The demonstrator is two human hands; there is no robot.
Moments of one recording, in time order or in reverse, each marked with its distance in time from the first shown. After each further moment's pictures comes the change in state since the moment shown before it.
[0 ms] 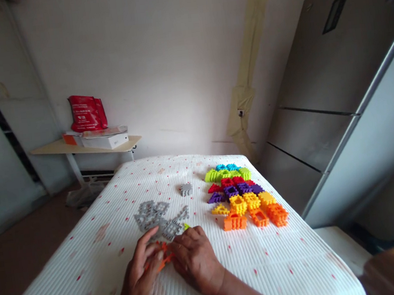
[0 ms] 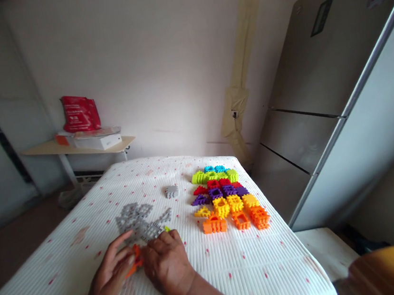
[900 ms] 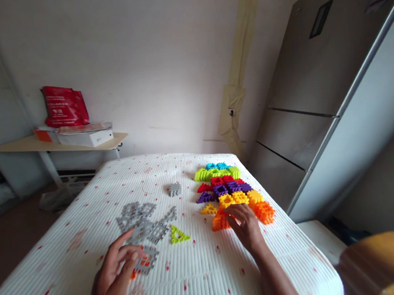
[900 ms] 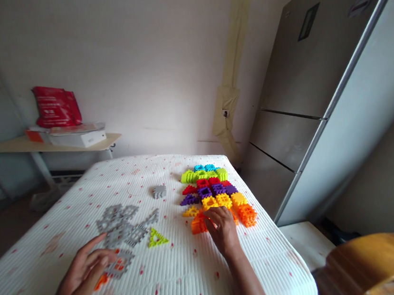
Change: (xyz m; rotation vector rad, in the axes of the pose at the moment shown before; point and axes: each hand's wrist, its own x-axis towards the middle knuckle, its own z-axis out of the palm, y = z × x) left_hand 0.012 -0.011 -0.018 0.191 0.122 -0.009; right_hand -0.066 0.122 -0.083 -0.102 0.182 0.325
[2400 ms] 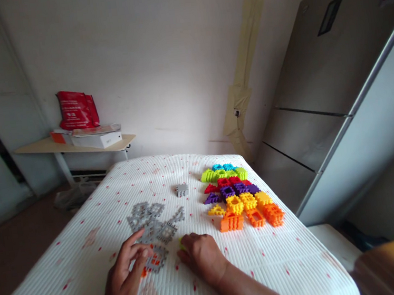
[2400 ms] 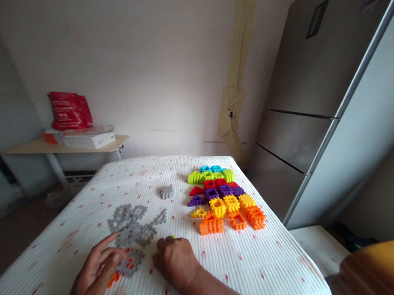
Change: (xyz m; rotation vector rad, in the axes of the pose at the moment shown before) left_hand 0.001 -0.002 -0.002 0.074 0.028 0.060; right_hand 0.010 -0.116 0.078 -0.195 -0.588 -0.100
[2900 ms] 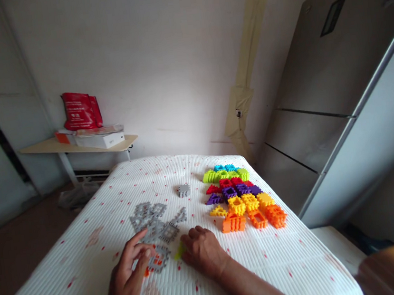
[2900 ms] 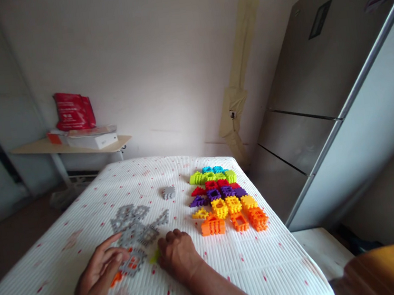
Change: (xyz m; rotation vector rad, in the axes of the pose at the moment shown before) left_hand -0.001 0.001 -0.001 -0.027 -0.011 0.004; right_hand 0.008 0.006 0.003 -0.078 -0.023 -0.105
